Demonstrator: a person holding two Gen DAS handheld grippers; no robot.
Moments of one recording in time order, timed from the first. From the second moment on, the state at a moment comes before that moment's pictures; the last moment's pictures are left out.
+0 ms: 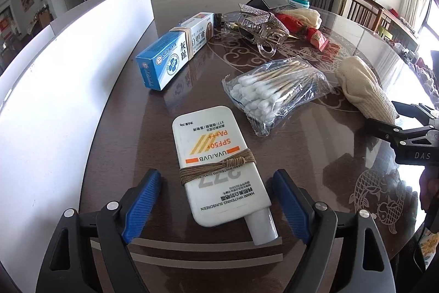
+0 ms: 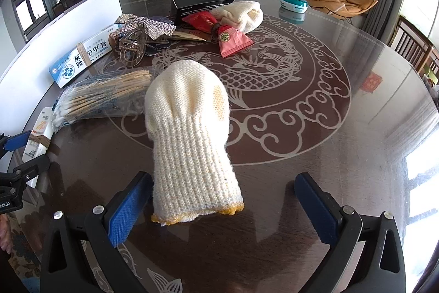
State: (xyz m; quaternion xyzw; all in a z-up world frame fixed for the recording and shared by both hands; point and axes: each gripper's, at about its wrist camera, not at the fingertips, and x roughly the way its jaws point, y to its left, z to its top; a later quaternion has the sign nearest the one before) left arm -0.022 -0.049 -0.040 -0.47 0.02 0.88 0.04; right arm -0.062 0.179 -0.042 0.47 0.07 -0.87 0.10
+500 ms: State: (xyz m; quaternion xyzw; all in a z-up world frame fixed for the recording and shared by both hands) left arm 0.003 -0.042 -0.023 -0.45 -0.01 0.89 0.08; right arm -0.046 0.169 -0.005 0.46 0.07 -0.87 0.18
